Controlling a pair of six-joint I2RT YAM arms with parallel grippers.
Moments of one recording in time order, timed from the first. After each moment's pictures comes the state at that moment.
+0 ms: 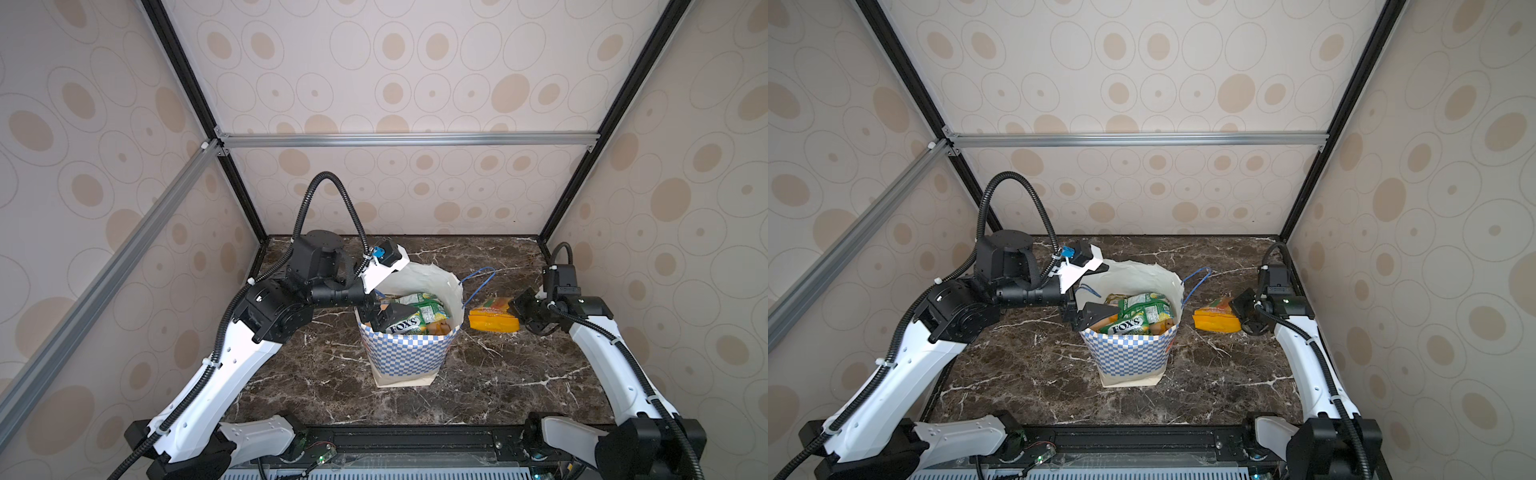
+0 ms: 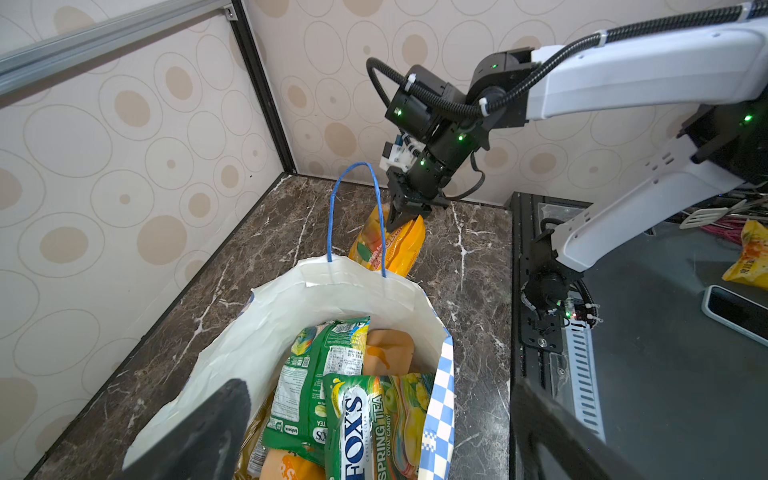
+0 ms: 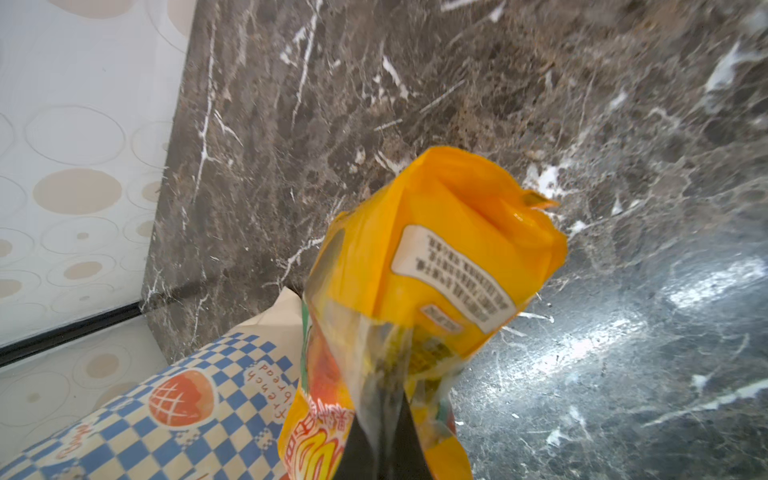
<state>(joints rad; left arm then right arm) -0.70 1.20 1.61 -0.86 0.50 0.31 -0.03 1.17 0.96 -0.80 -0.24 0.92</state>
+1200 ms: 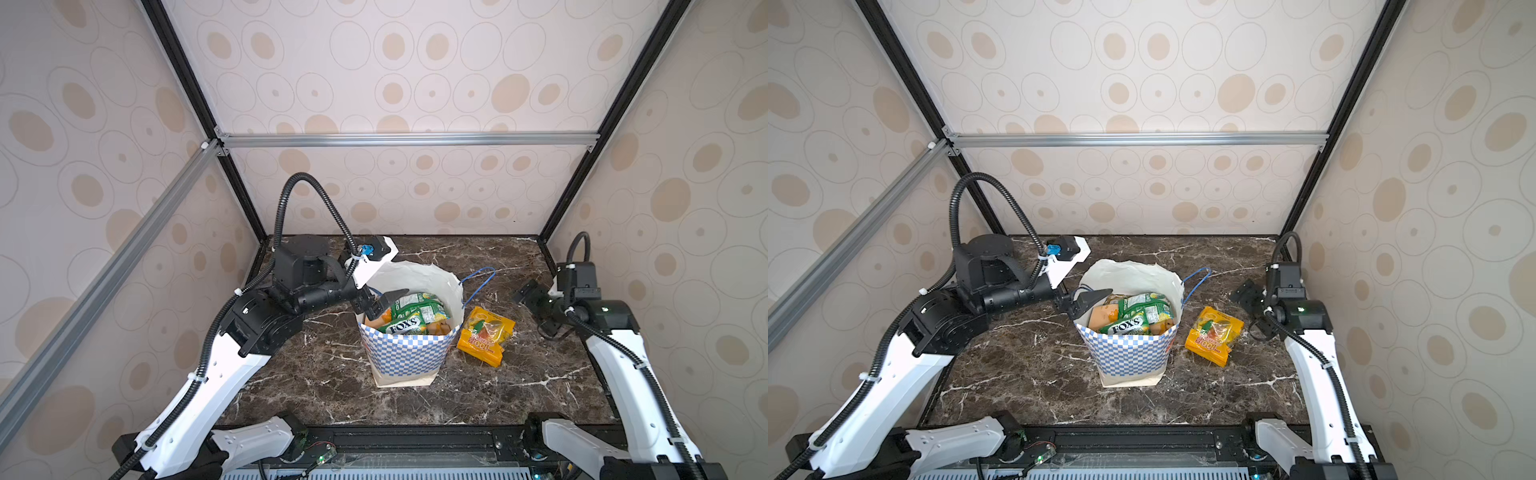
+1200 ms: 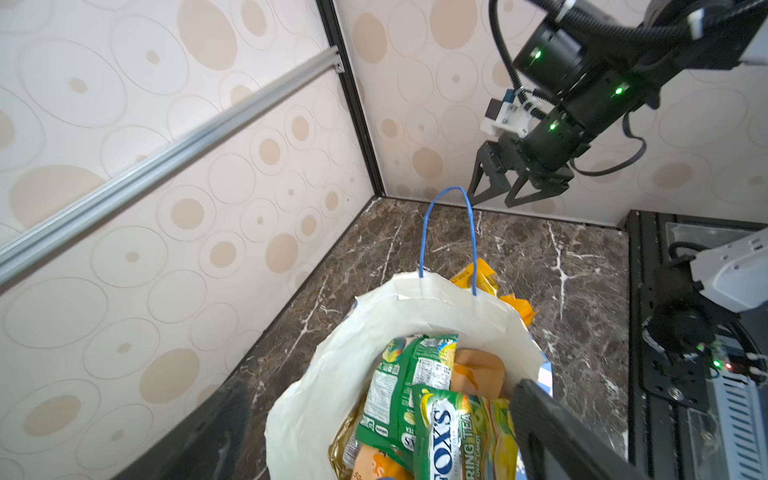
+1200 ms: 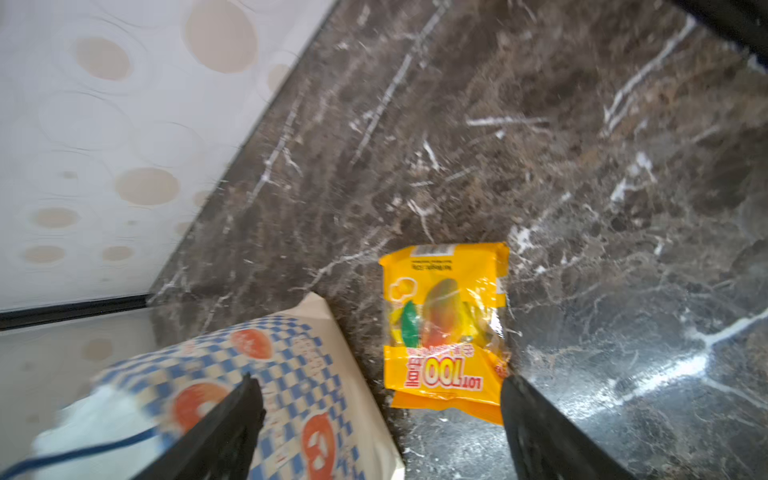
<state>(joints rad) -0.70 1.10 1.55 -0.69 0.23 0.35 0.00 1.06 1.32 -1.04 -0.12 0.79</state>
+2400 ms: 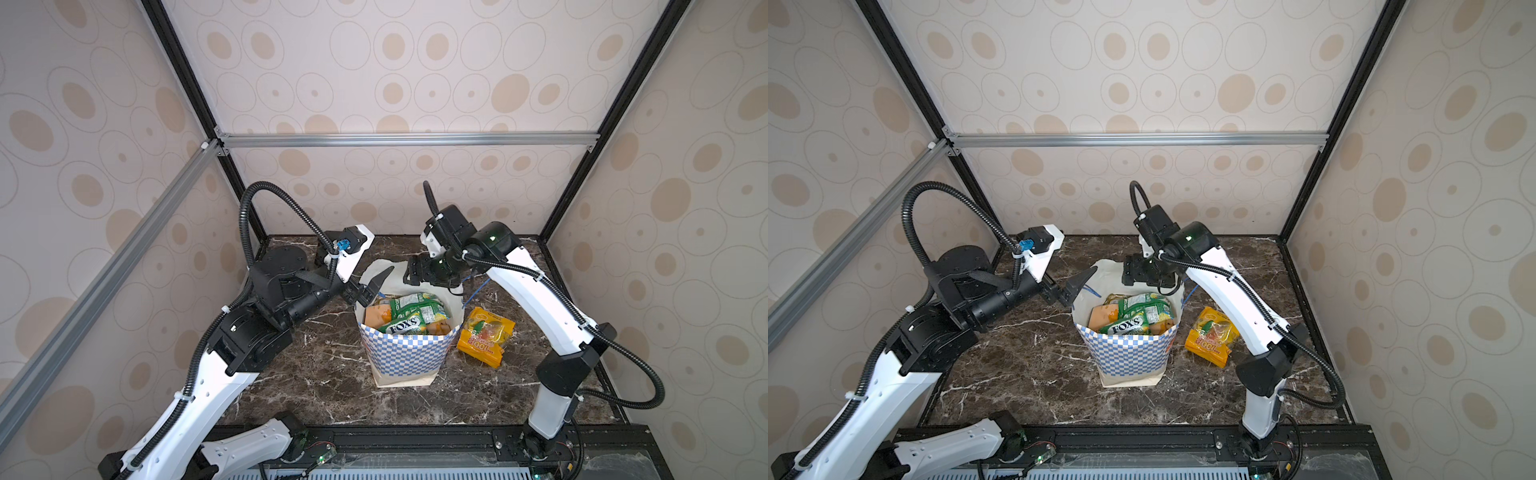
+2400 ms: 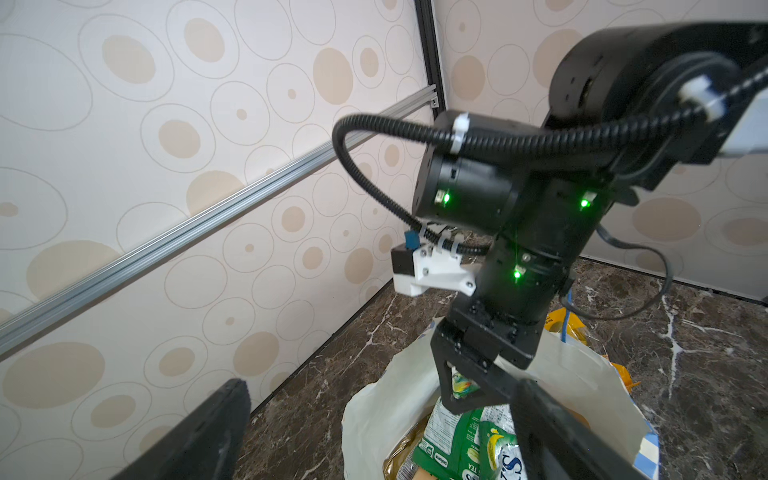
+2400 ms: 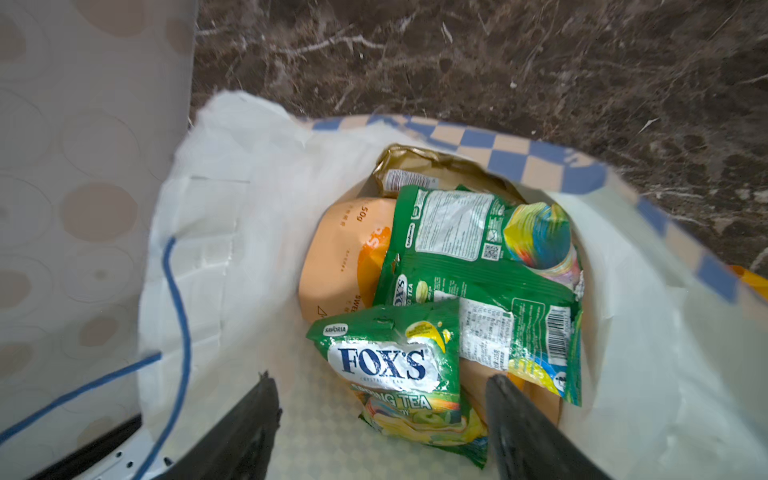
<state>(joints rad) -0.70 1.02 1.46 -0.54 0.02 0.29 0.73 1.83 2.10 -1.35 -0.15 0.58</state>
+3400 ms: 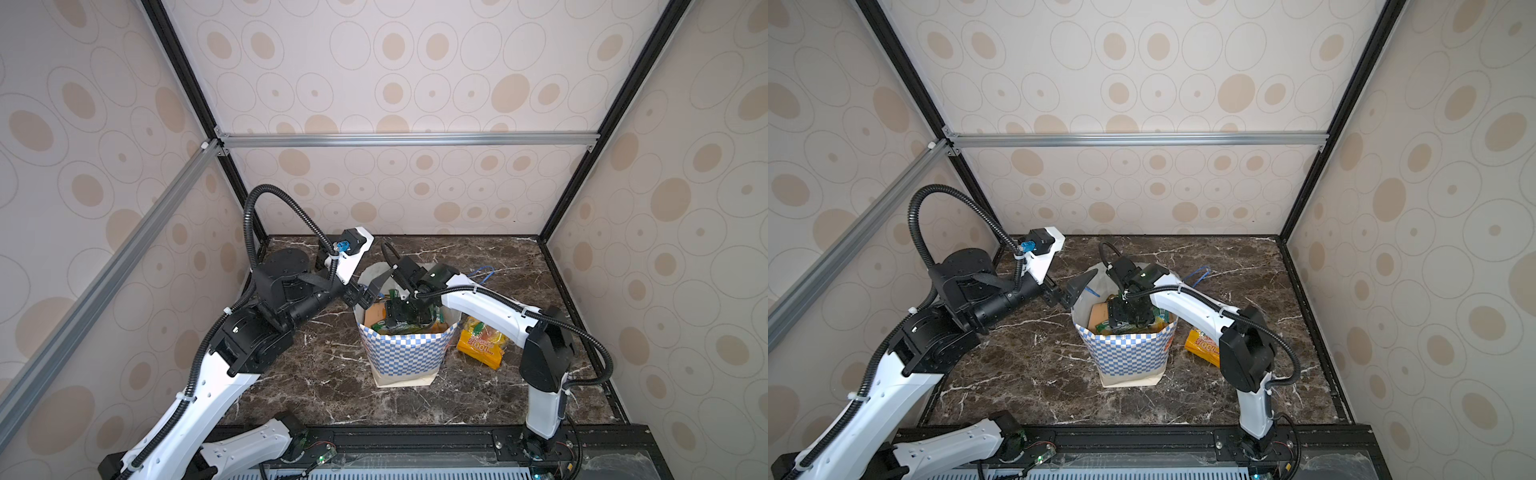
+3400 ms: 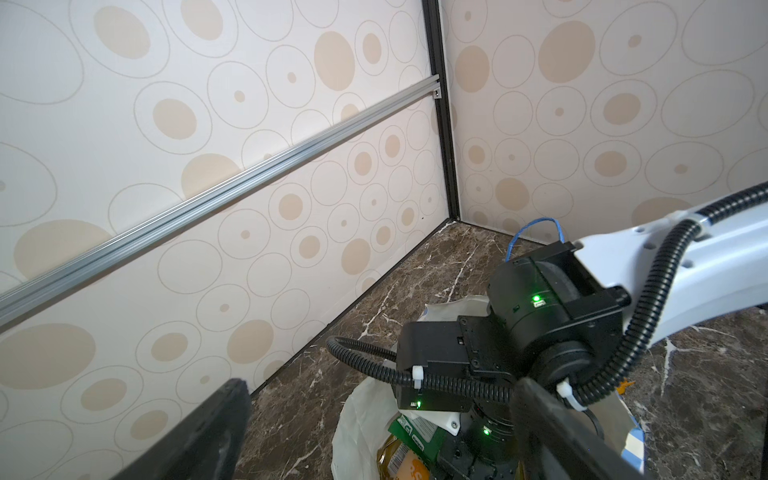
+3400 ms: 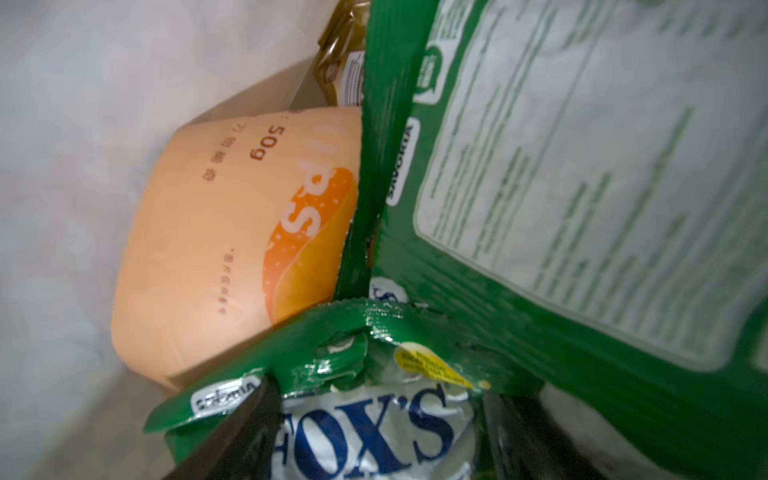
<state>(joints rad) -0.70 1.00 1.42 -0.54 0.01 0.27 0.82 1.93 1.71 -1.01 -0.12 0.67</state>
